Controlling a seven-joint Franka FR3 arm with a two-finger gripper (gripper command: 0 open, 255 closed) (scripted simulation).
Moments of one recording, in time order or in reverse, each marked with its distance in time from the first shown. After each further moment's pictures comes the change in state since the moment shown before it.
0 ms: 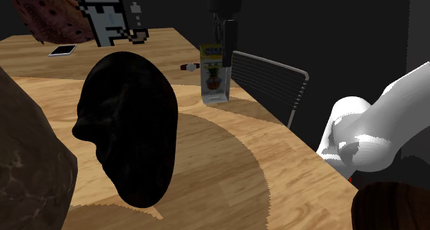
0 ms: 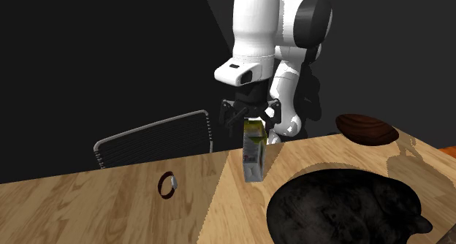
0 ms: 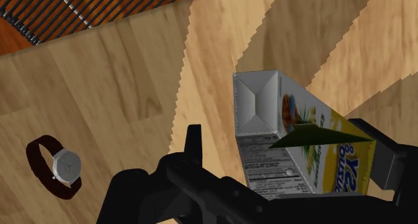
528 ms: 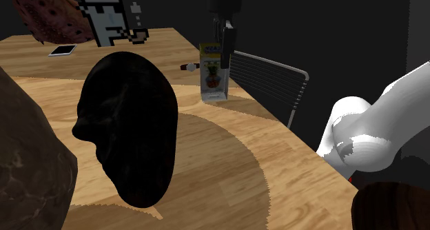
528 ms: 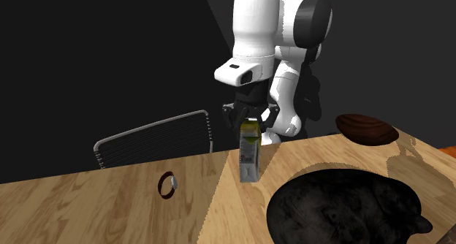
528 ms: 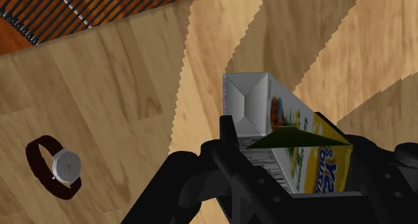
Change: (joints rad) arm 0.000 0.000 0.000 0.000 0.000 0.000 0.000
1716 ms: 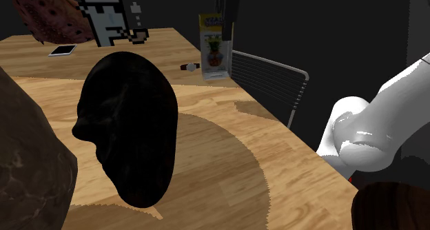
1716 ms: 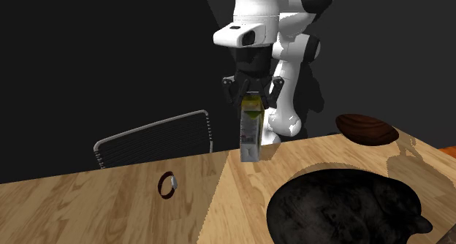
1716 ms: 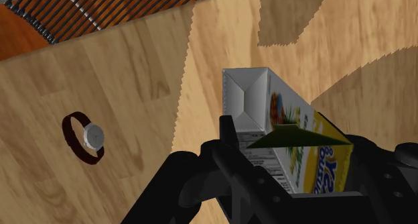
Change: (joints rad) arm -0.005 0.073 -0.001 0.245 -0.008 -0.172 0.009
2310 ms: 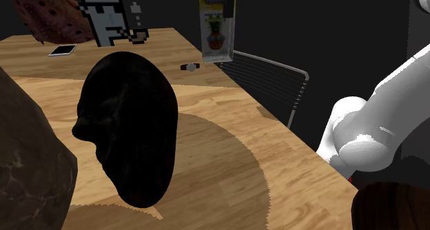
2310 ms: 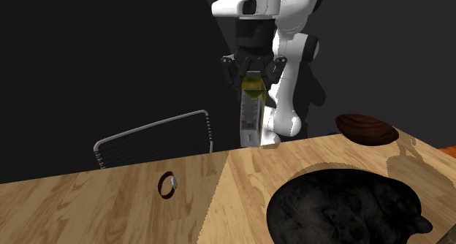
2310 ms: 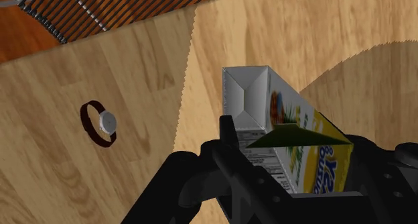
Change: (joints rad) arm -0.004 0.075 0.002 0.201 -0.008 -0.127 0.007
